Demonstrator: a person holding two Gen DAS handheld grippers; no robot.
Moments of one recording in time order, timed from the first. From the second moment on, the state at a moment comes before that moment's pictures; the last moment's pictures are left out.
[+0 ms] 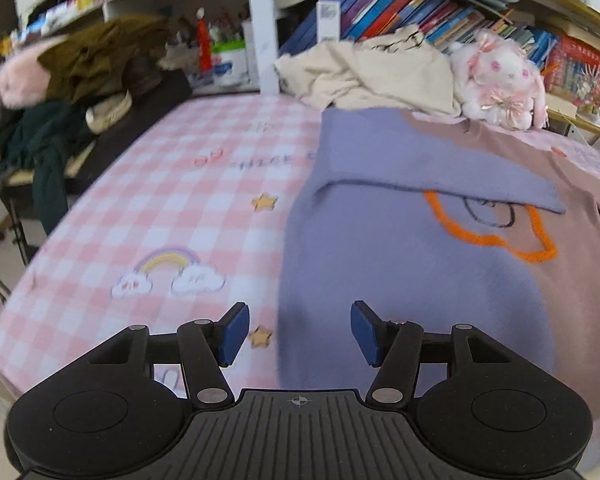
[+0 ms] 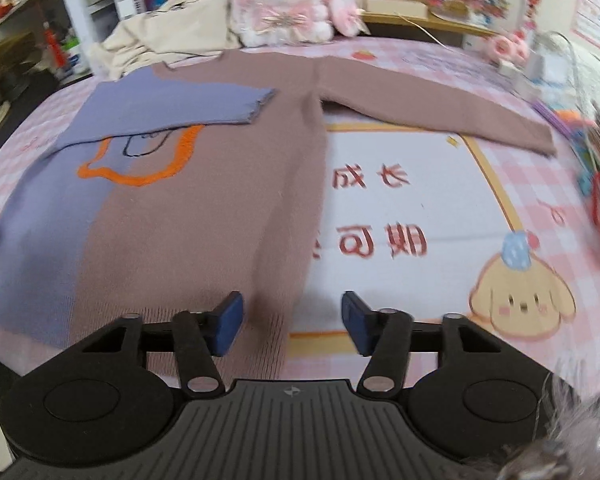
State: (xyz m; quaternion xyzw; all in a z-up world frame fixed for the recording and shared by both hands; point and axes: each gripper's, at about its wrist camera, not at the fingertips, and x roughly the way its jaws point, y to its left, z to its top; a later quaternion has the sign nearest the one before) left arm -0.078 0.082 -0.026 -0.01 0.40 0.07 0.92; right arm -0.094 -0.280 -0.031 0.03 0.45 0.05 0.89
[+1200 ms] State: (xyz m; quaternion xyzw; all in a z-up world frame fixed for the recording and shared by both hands) left arm -0.078 0.173 -0.048 -0.12 0.41 0.04 0.90; right arm -0.105 -0.203 -0.034 0.02 0.45 0.07 0.89
